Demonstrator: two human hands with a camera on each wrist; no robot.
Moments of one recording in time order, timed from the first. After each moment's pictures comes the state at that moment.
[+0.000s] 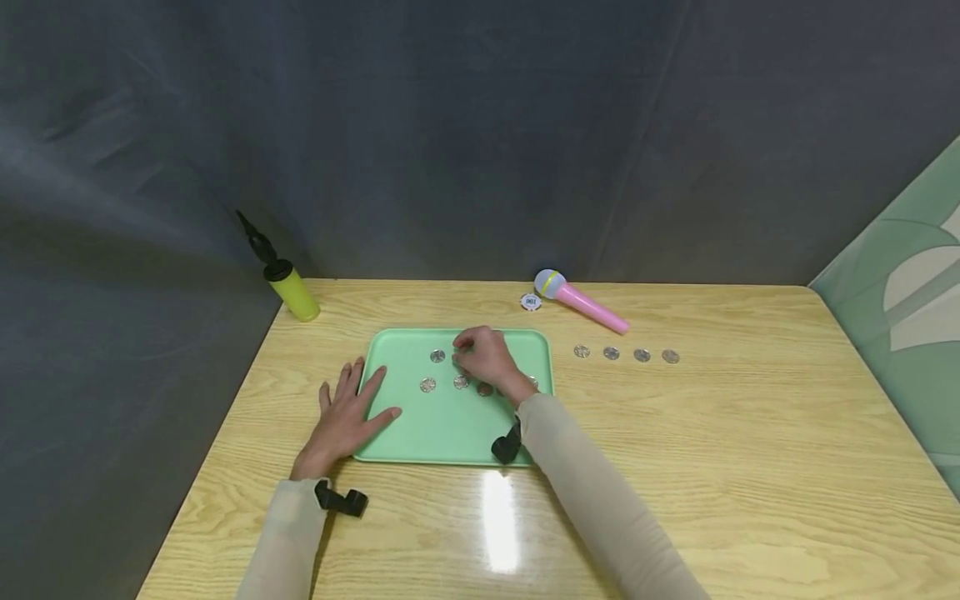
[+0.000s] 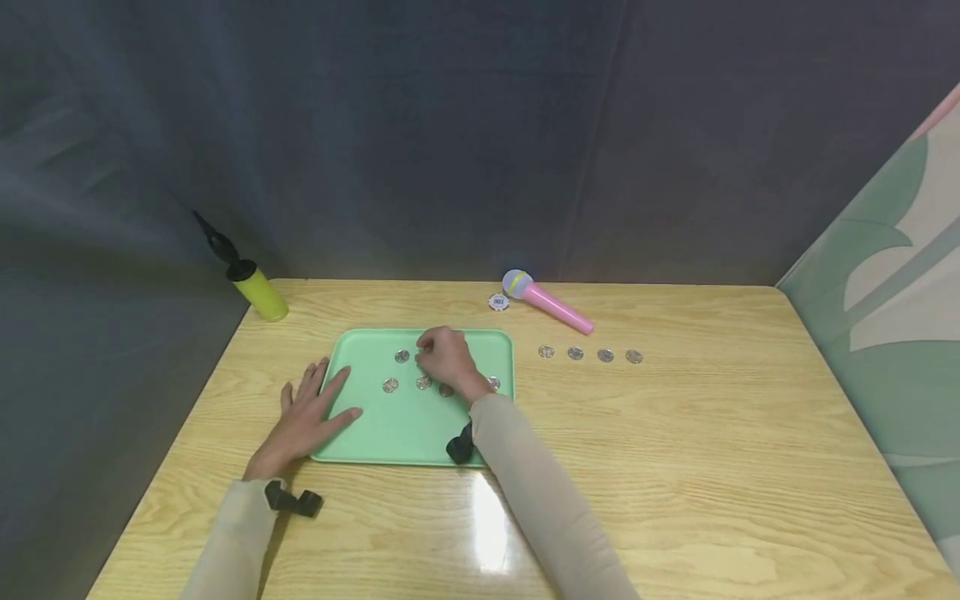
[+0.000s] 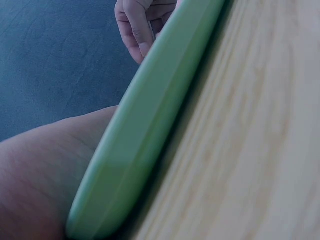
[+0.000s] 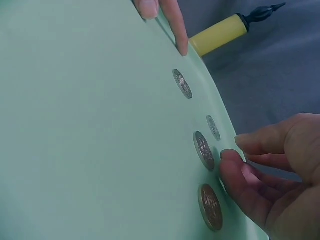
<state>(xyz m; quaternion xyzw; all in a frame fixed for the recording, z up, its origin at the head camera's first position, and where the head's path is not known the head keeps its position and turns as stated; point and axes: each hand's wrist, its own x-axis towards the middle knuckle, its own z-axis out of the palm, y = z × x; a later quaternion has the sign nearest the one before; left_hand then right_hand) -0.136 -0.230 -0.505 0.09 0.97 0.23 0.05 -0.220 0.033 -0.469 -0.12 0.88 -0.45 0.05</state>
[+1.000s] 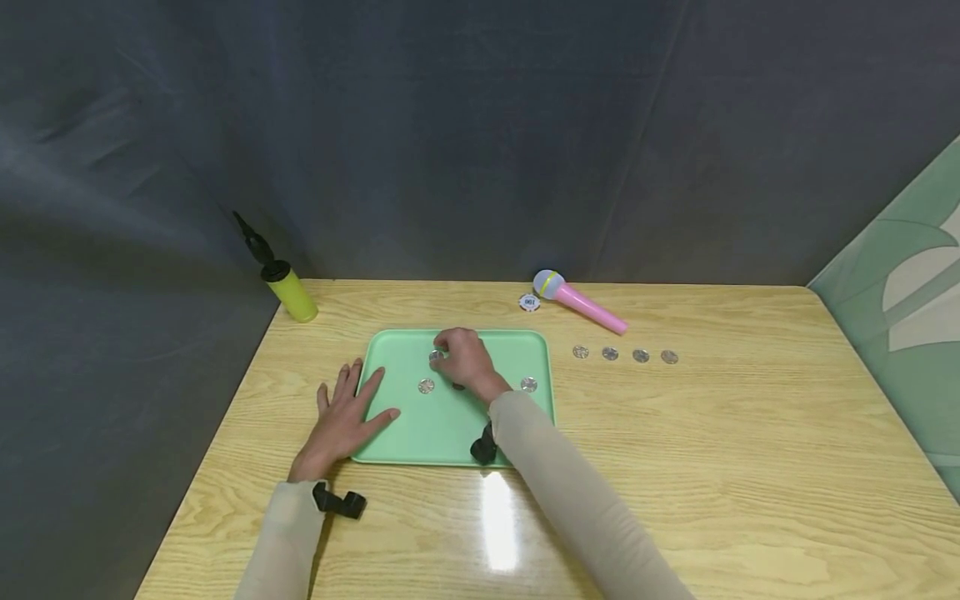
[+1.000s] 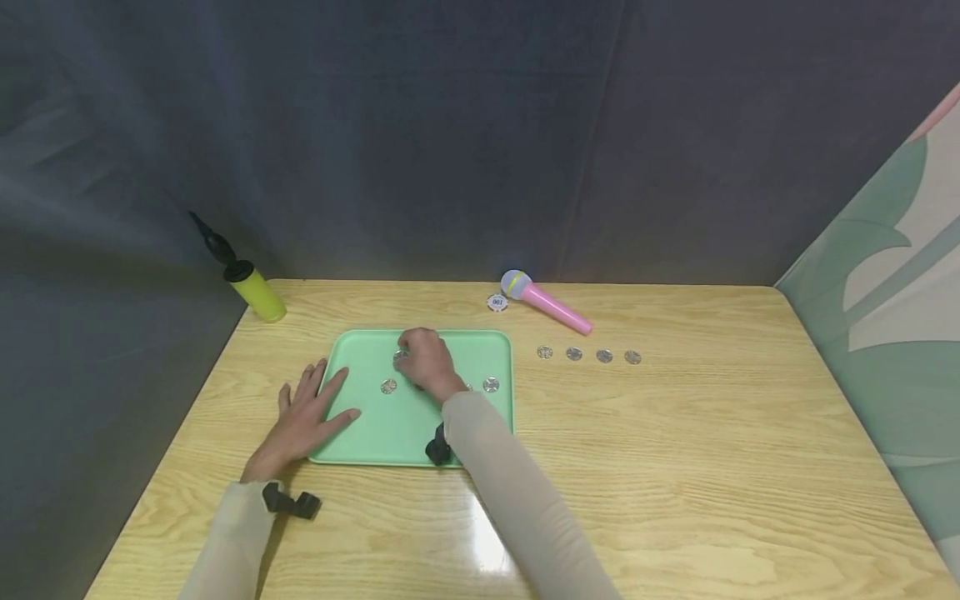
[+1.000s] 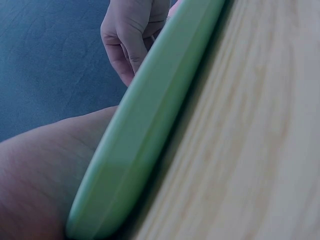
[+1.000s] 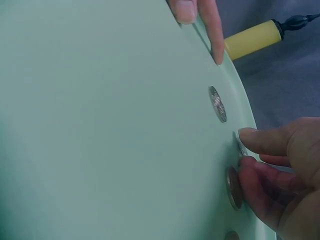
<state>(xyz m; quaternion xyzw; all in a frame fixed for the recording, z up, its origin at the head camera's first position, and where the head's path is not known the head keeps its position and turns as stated) -0.135 -0.231 -0.504 0.10 0.96 0.24 0.05 -0.224 0.000 -0.474 -0.15 0.92 -0.35 0.03</state>
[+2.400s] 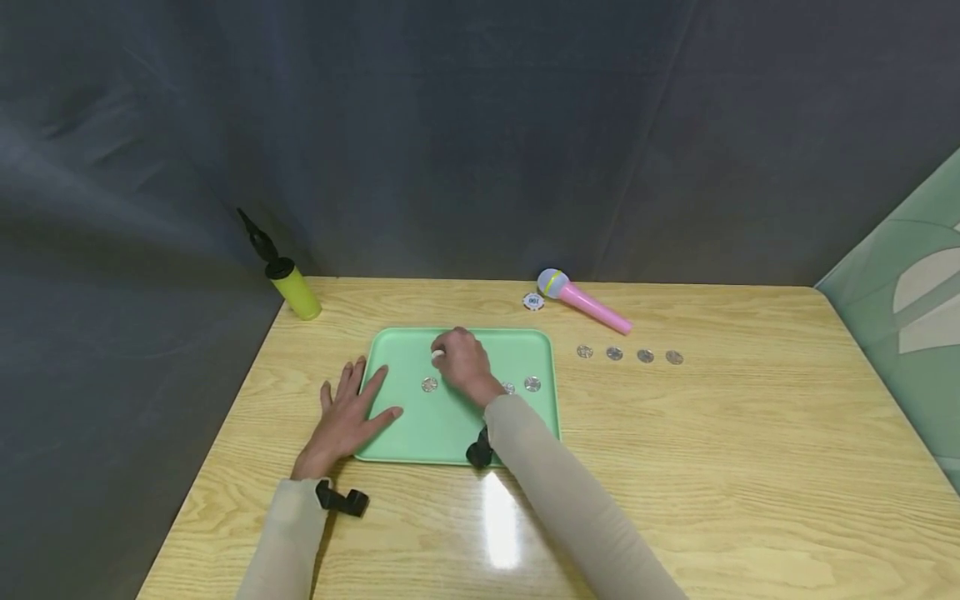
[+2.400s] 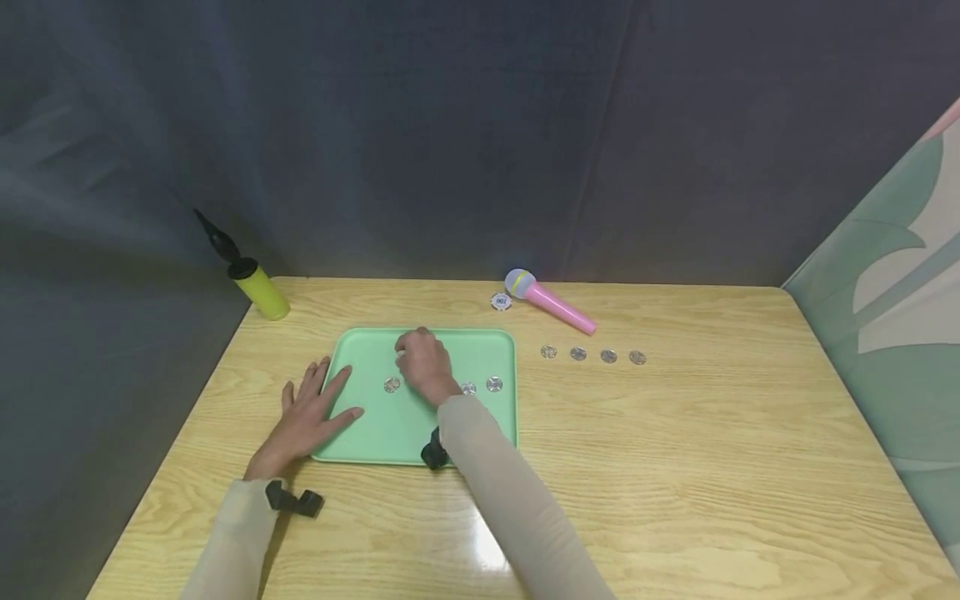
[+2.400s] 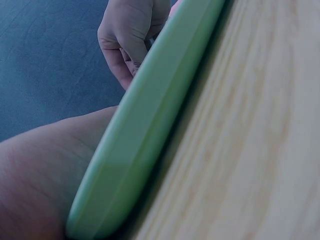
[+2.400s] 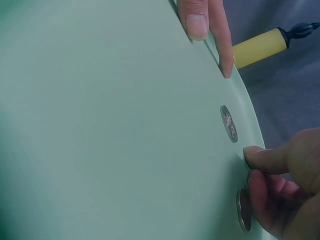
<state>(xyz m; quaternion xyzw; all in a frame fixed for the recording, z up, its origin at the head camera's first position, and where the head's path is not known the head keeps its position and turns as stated) -0.136 -0.231 -0.504 0.09 0.97 0.23 0.05 -0.218 -0.011 -0.472 -0.14 0.93 -0.33 0.03</state>
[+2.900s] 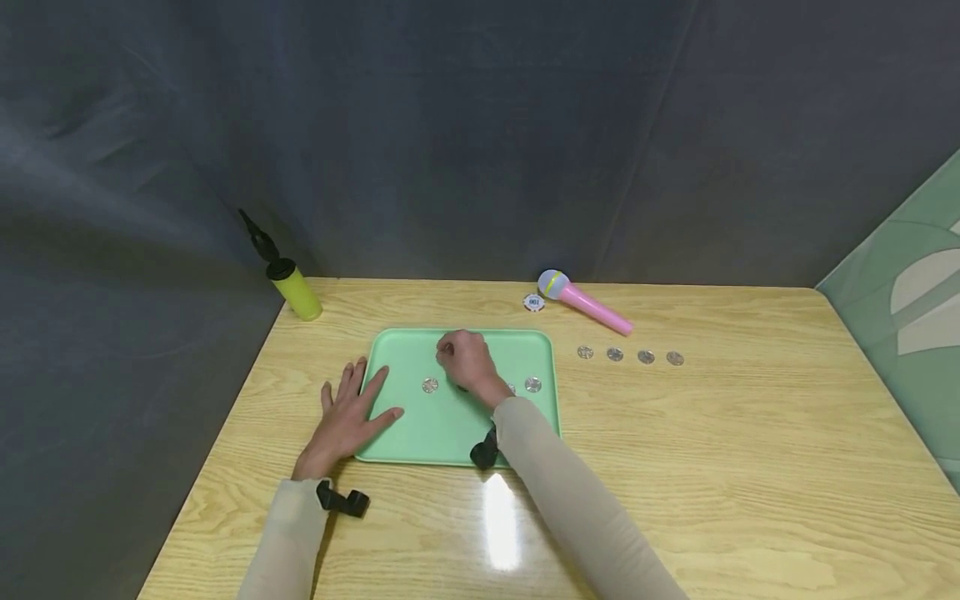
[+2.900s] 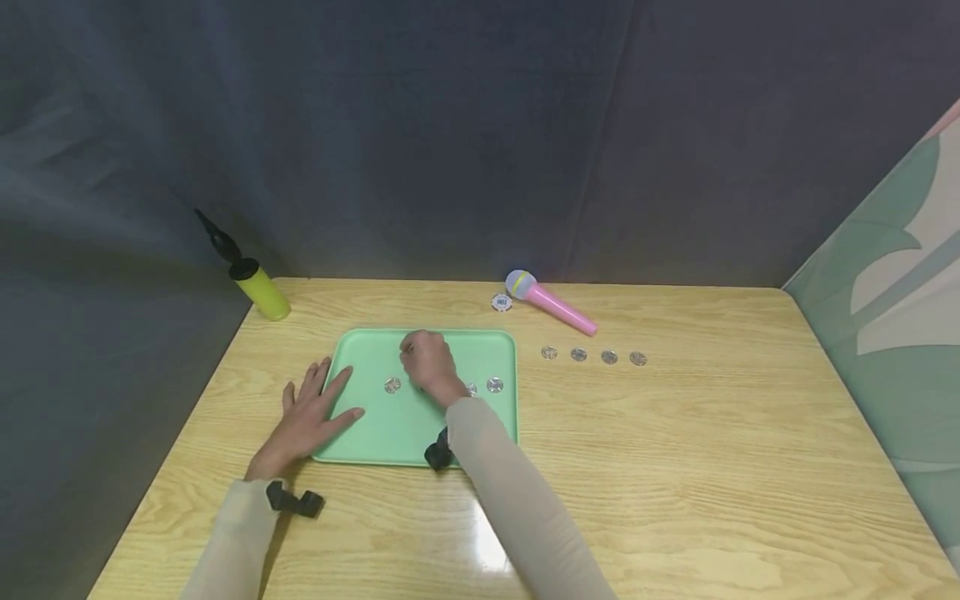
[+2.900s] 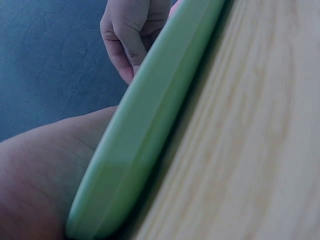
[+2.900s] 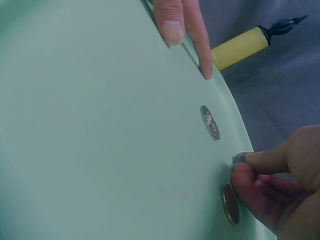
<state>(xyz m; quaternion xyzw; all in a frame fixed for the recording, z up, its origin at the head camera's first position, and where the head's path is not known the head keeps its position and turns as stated) -0.135 -0.230 -0.502 0.09 0.97 0.24 0.05 -0.216 -0.002 -0.472 -0.13 0.91 -0.39 0.02</state>
